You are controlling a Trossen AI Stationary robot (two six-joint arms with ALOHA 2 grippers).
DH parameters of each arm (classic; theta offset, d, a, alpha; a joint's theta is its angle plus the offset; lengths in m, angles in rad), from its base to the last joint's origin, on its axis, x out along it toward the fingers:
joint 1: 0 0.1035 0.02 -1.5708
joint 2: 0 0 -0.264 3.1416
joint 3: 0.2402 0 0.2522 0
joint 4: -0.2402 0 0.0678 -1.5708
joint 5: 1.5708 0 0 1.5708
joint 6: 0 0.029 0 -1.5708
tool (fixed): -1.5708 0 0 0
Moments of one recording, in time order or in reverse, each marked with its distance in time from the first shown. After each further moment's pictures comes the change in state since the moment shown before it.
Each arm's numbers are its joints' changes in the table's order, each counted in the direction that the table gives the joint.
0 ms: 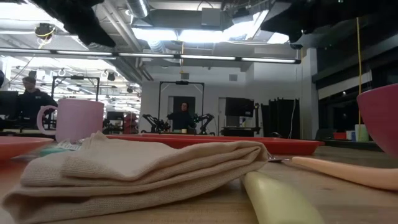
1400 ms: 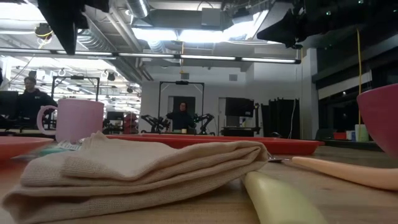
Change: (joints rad) left arm -0.359 0.581 0.455 -0.762 0.103 -0.565; right arm -0.188 -0.002 0.001 0.004 0.091 -0.085
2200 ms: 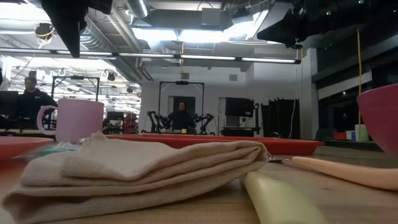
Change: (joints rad) left arm 0.000 0.003 0.000 0.004 0.051 -0.141; right arm 0.000 0.000 0.000 0.000 0.000 0.000
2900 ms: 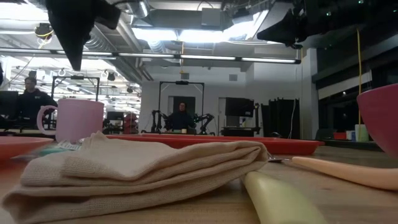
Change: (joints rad) left arm 0.068 0.099 -0.027 0.019 -0.034 0.028; right arm 0.000 0.000 -0.001 -0.001 0.000 -0.050
